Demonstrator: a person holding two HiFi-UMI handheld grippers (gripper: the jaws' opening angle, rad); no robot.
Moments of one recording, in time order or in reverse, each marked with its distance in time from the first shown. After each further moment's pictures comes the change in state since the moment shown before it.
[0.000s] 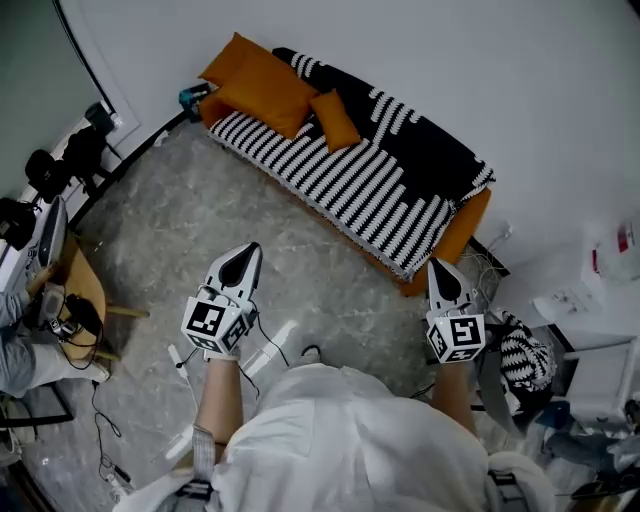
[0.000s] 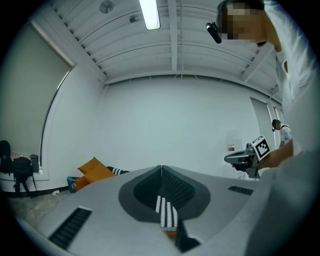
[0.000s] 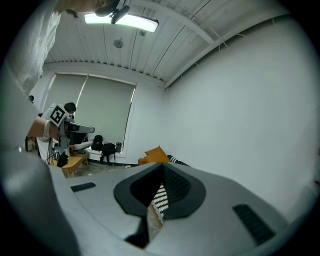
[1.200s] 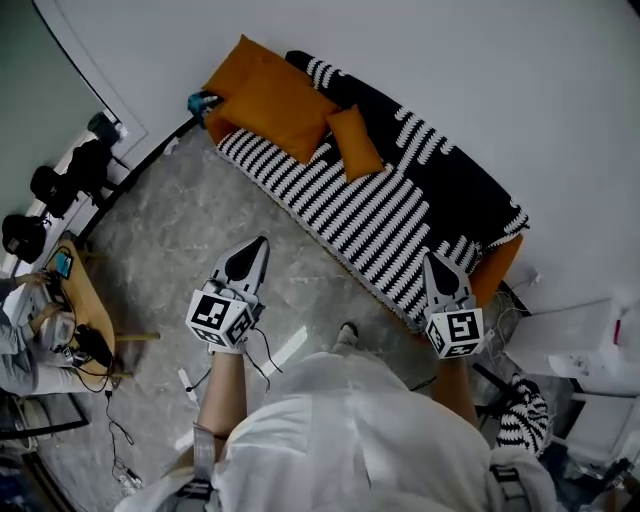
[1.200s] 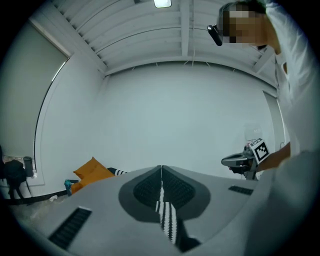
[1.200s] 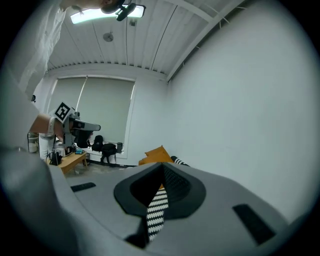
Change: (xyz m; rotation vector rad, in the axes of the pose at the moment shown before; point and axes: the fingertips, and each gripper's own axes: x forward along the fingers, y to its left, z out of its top) left arm 0.236 0.132 0.009 0.007 0.047 0.039; right arm 0.274 -0.093 -0.007 0.016 0.011 0.119
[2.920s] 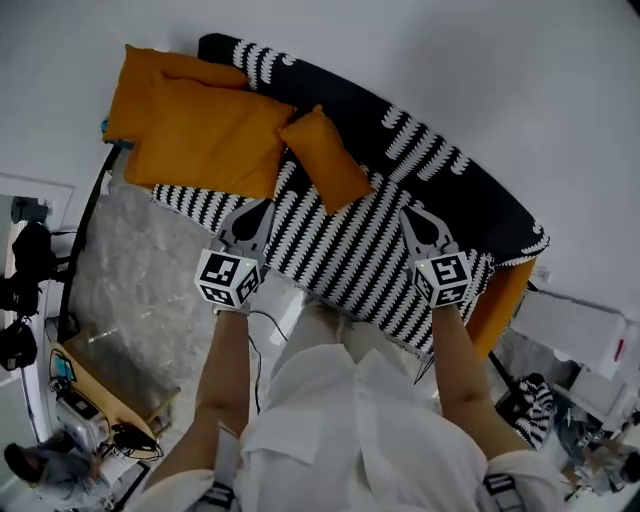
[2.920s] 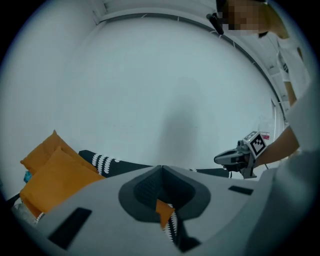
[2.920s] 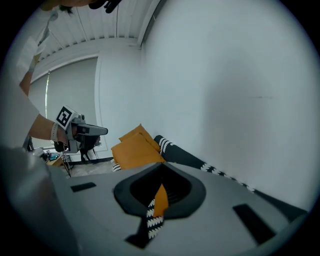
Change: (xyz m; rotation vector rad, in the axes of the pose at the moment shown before) left arm 0.501 0.239 -0.106 -0.073 0.253 -0.236; right arm 0.455 -0.205 -0.111 0.193 0.280 -0.062
